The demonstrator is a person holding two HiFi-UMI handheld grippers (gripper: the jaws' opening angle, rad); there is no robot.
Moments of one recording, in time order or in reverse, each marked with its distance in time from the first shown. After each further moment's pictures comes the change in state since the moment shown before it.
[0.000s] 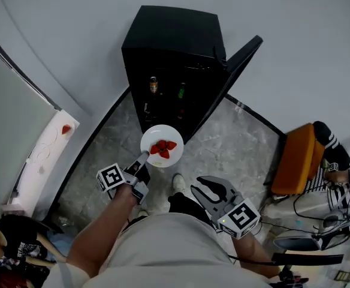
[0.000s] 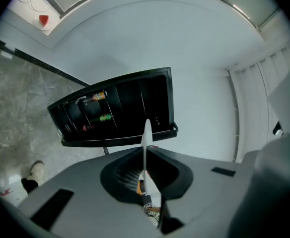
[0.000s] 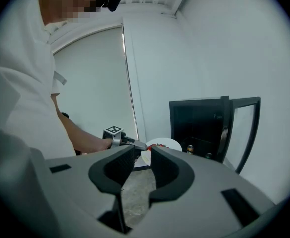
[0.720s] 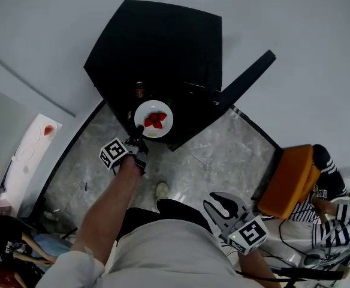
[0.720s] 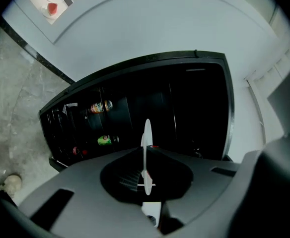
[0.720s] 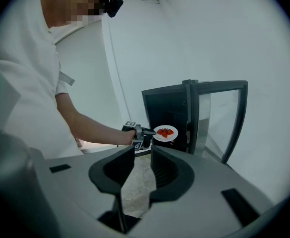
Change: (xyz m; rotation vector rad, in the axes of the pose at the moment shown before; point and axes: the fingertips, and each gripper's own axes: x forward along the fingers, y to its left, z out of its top) left arm 0.238 0.100 0.120 -0.088 -0.255 0.137; right arm -0.004 -0.202 -0.021 0.095 0.159 0.002
